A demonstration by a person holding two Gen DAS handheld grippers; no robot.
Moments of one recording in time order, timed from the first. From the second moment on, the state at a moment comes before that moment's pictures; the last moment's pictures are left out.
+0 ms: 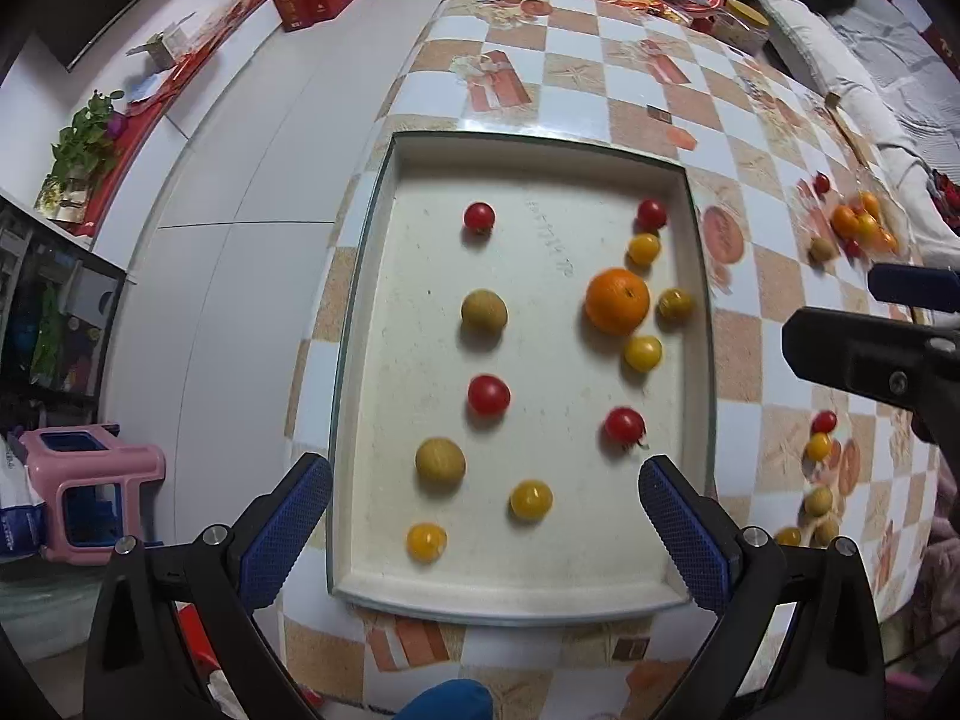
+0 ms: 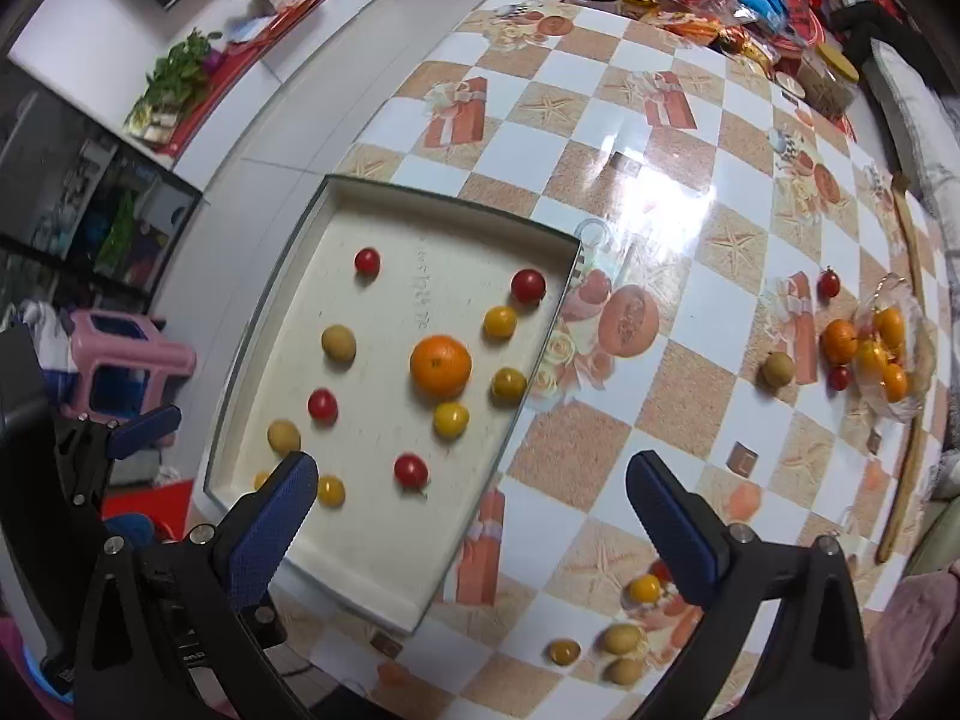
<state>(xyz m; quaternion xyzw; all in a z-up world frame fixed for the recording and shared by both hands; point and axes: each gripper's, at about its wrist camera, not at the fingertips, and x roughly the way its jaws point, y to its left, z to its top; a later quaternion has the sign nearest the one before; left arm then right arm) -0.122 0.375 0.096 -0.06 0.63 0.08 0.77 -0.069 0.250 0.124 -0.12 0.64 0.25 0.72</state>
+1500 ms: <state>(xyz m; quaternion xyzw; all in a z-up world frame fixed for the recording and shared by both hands) -0.177 0.347 0.127 0.01 0.65 0.07 0.76 -0.119 0.245 0.147 -0.19 0.64 0.27 0.70</state>
